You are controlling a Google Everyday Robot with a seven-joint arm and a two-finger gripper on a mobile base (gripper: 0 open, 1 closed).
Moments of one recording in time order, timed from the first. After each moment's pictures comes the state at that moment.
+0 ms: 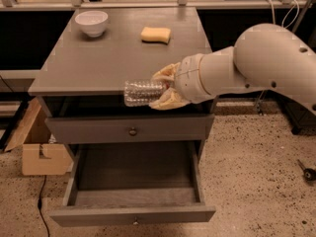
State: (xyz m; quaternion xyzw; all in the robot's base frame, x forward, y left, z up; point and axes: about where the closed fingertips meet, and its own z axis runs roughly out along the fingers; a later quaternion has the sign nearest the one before) arm 0.537 -0.003 0.886 -0.69 0.56 0.05 0.45
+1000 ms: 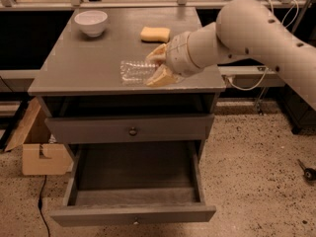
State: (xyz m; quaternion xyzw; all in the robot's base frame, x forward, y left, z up) arm 0.608 0.010 0.894 -0.69 0.56 0.07 0.45
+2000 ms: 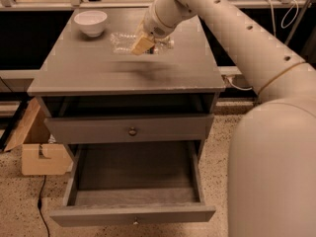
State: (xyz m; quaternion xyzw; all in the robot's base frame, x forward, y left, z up) arm 0.764 0.054 0.897 -0.65 0.65 0.07 0.38
